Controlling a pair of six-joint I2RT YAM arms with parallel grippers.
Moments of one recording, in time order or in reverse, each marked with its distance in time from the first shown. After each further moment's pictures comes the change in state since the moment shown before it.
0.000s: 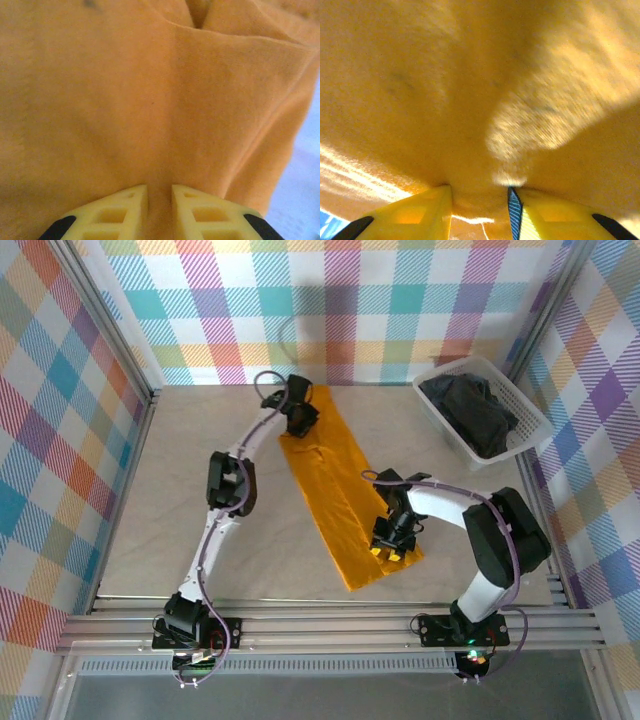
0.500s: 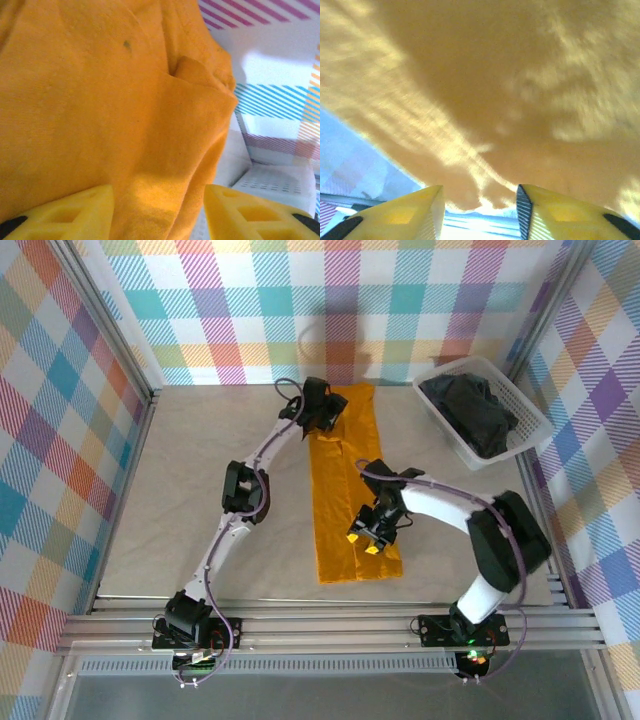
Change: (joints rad) left arm -0.034 0.124 0.169 0.215 0.101 -0.126; right arm 0.047 -0.068 0.098 0.039 -0.103 0.222
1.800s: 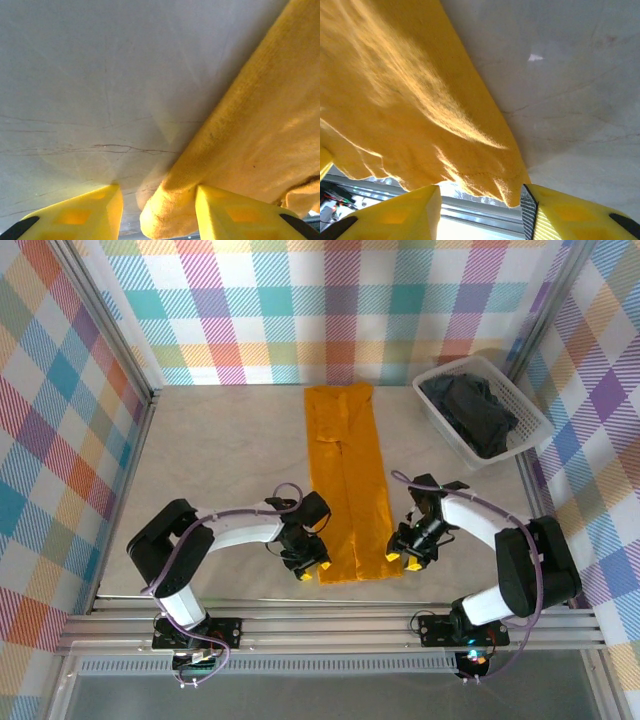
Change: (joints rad) left arm -0.449 -1.180 -1.818 -0.140 0.198 -0.032; right arm -0.238 -0.139 -0.250 -0.129 -0.032 -0.462
